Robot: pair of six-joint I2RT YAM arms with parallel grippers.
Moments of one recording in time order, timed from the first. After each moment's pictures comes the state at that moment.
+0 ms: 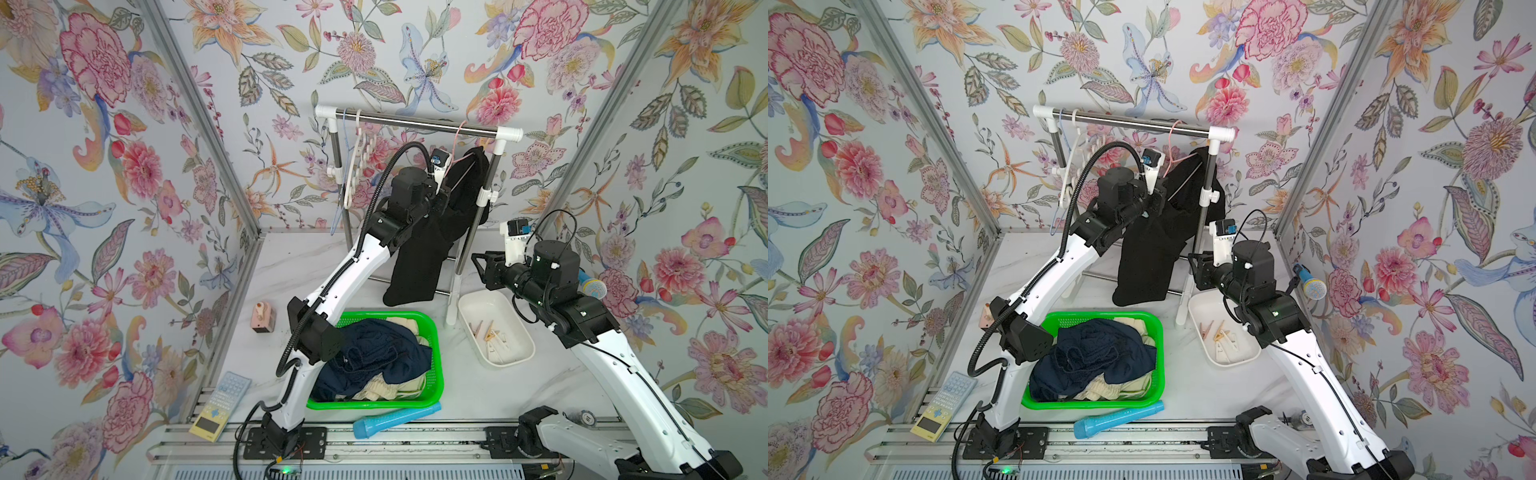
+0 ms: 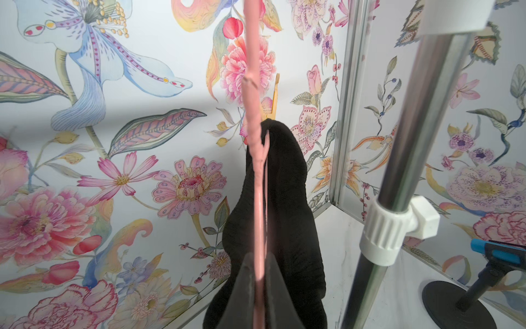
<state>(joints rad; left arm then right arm) -0.69 2.21 2.49 -0.32 -0.08 0.09 0.39 1.04 1.20 -0.50 -0.10 0.20</state>
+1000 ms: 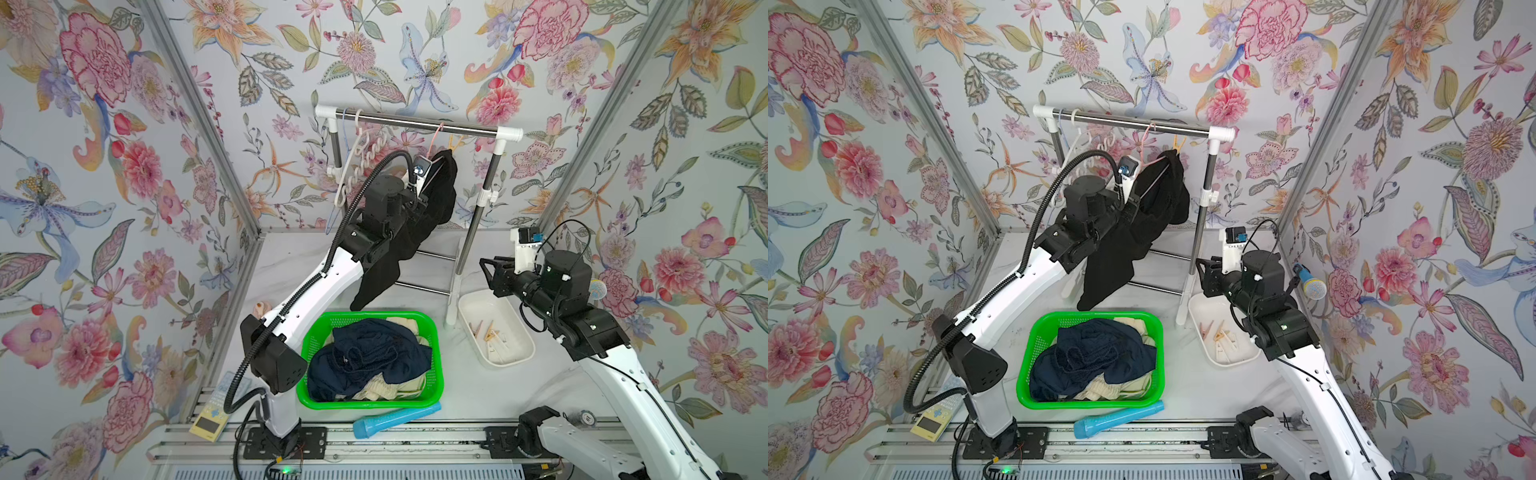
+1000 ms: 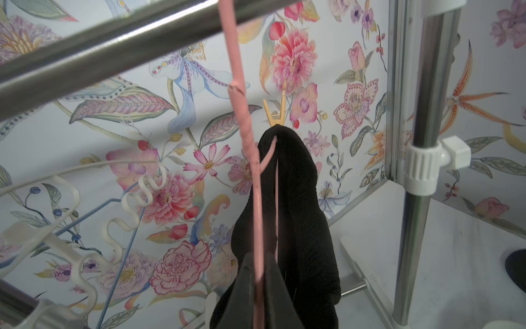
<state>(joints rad) -0.69 1.81 1.98 -0.24 -0.24 0.29 0.35 0.96 1.14 -0.50 -0.09 0.21</state>
